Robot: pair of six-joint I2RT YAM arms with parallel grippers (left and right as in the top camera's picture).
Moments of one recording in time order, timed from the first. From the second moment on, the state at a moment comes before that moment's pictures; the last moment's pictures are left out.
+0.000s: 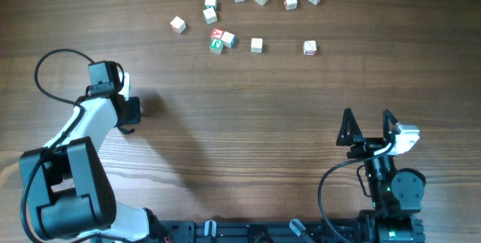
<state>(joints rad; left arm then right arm) 0.22 1.68 0.84 -0.43 -0.18 0.16 -0.01 0.04 0.01 0.00 -0.08 0.28</state>
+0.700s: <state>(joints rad) 0.22 1.67 0.85 -0.58 -0.15 0.15 -0.01 0.04 0.01 0.00 -0.08 0.28</state>
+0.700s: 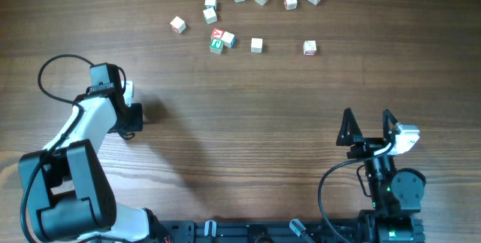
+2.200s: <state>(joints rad) 0.22 1.67 0.84 -0.53 -0.37 0.04 -0.01 0.04 0.01 0.00 -0.08 0.28</state>
